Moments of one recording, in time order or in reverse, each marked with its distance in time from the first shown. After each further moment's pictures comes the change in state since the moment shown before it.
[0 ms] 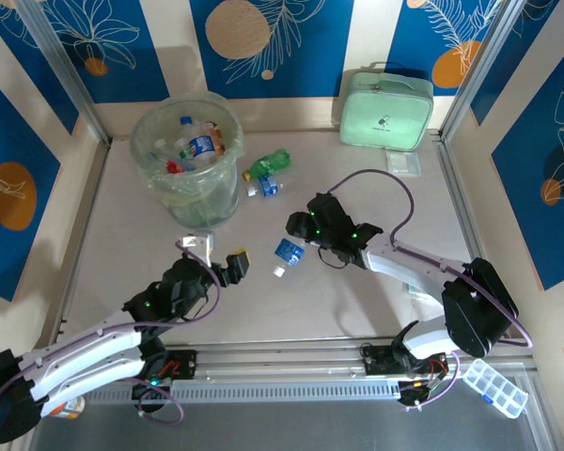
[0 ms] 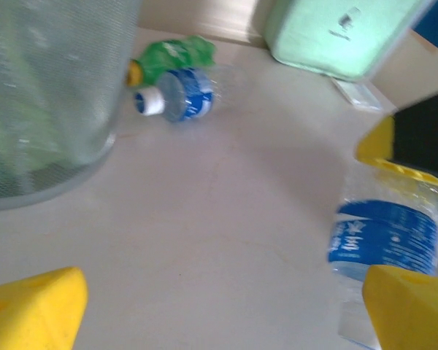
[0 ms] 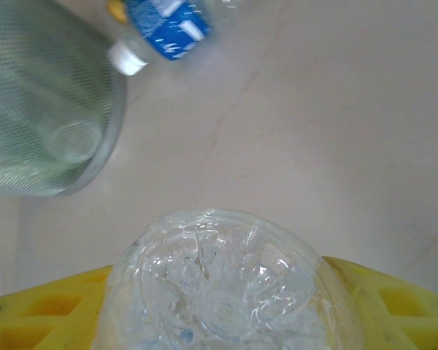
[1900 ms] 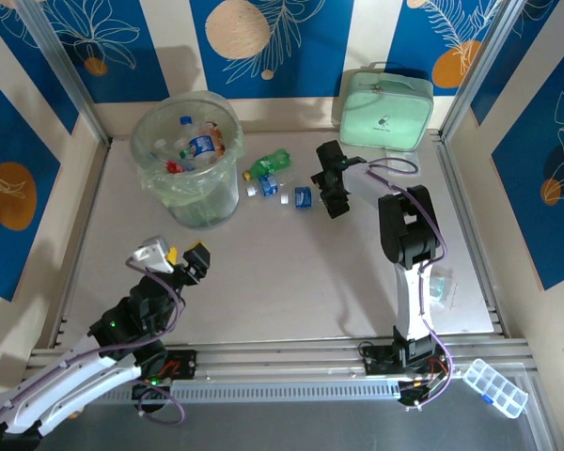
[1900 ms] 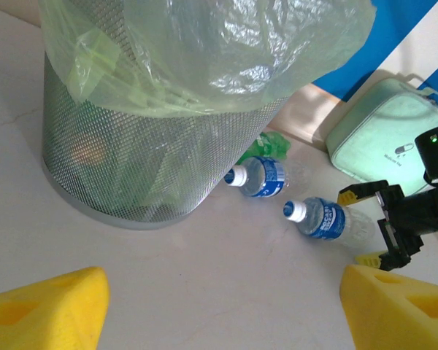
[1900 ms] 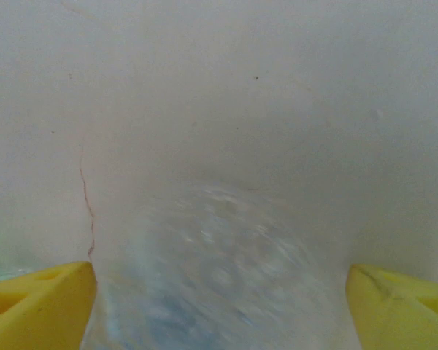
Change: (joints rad) left arm 0.000 -0.375 0.019 -0.332 -0.328 -0.193; right arm -0.357 0.733 0.741 -0.449 -0.041 0.588
